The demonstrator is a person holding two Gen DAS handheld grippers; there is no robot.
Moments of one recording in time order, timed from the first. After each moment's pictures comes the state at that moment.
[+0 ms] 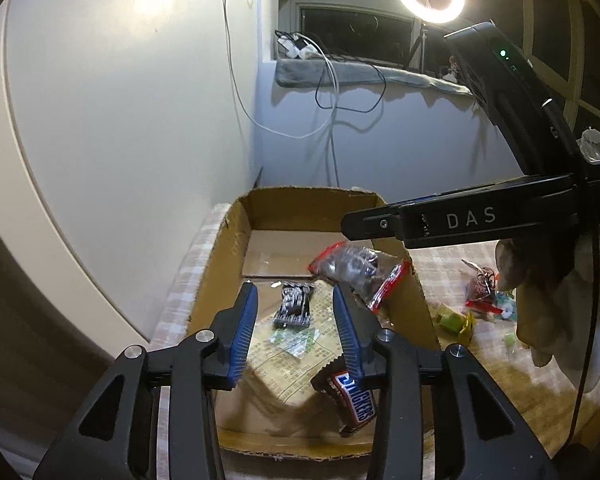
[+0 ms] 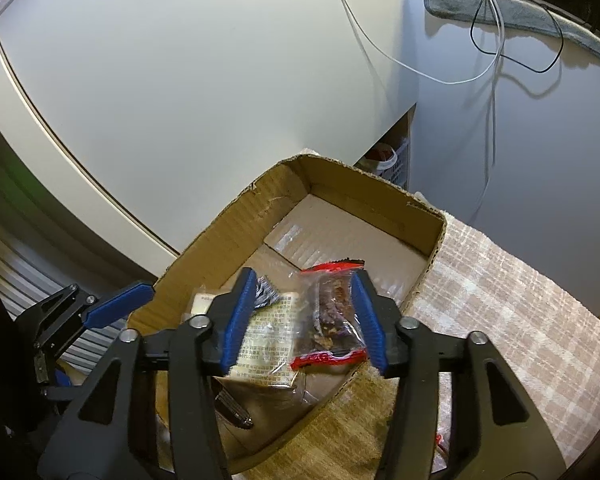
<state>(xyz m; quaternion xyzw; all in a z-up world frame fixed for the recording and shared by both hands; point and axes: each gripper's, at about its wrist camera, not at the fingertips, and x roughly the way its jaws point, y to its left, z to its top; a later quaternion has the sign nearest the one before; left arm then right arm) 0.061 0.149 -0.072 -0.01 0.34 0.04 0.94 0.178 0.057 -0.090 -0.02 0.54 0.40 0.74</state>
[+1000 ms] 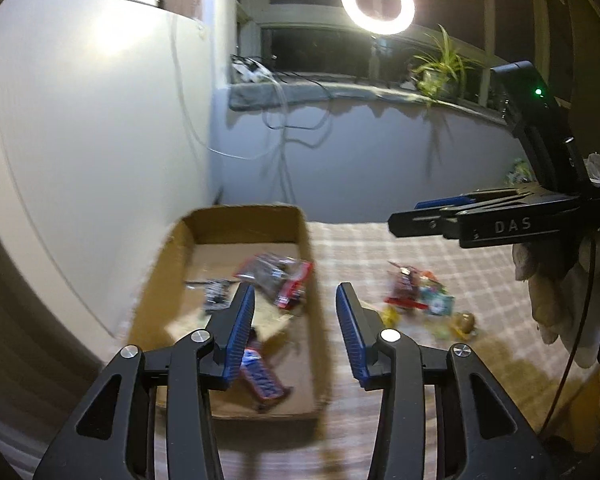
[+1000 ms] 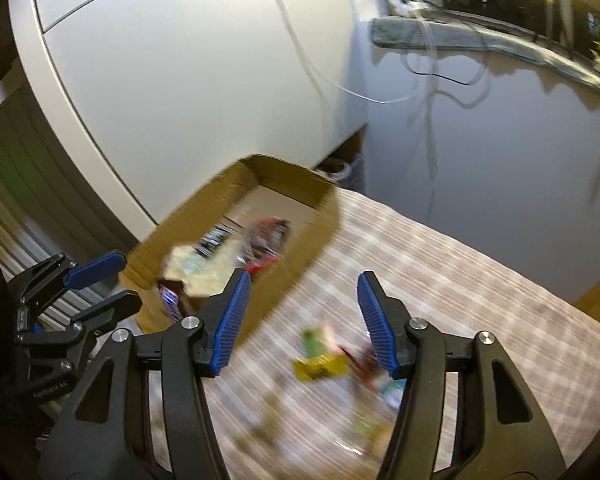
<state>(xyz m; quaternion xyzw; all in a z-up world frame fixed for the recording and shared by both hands) 0.029 0.086 -0.054 0.00 0.32 -0.03 0.95 0.145 -0.070 -0.049 -0.03 0.50 0.36 0.79</state>
